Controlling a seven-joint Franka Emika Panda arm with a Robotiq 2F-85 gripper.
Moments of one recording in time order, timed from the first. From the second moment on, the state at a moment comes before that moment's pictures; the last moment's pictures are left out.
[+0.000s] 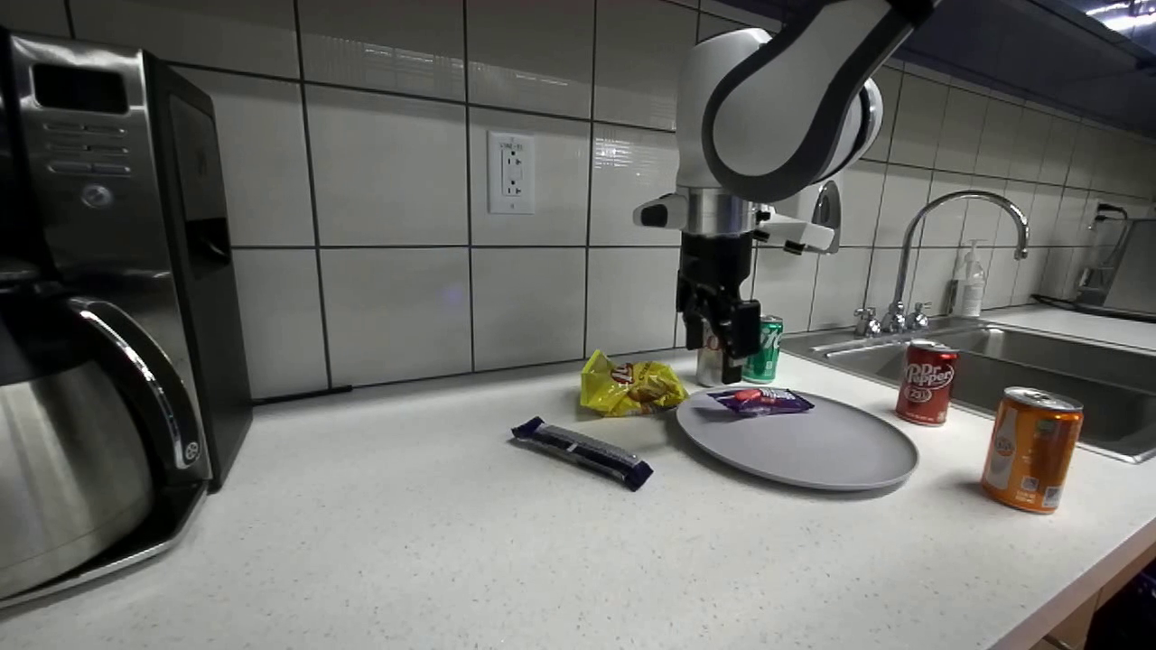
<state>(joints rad) 0.06 0.31 0.05 -2.09 -0.35 2.49 -1.05</state>
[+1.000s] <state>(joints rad) -0.02 0.30 0.03 -2.10 -0.34 2.49 -1.06</state>
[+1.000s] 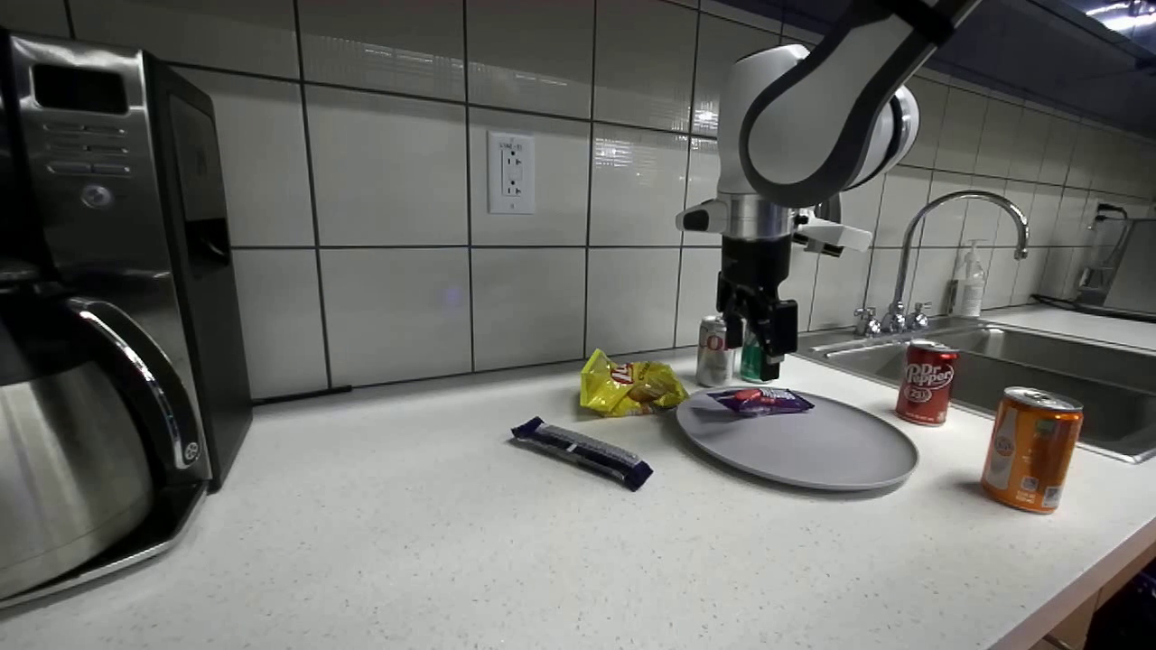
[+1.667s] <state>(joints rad) -0.04 0.33 0.03 -2.10 -0.34 2.49 -1.08</state>
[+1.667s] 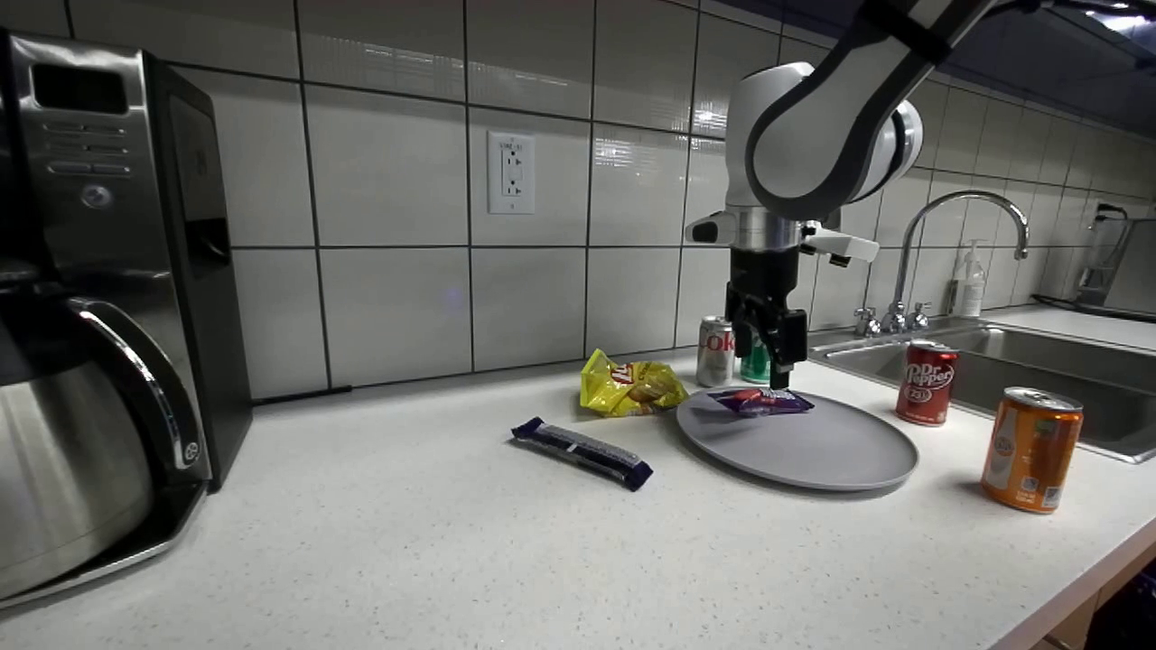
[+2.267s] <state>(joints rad) -0.05 0.37 0.03 -2.07 -0.30 2.49 -1.13</state>
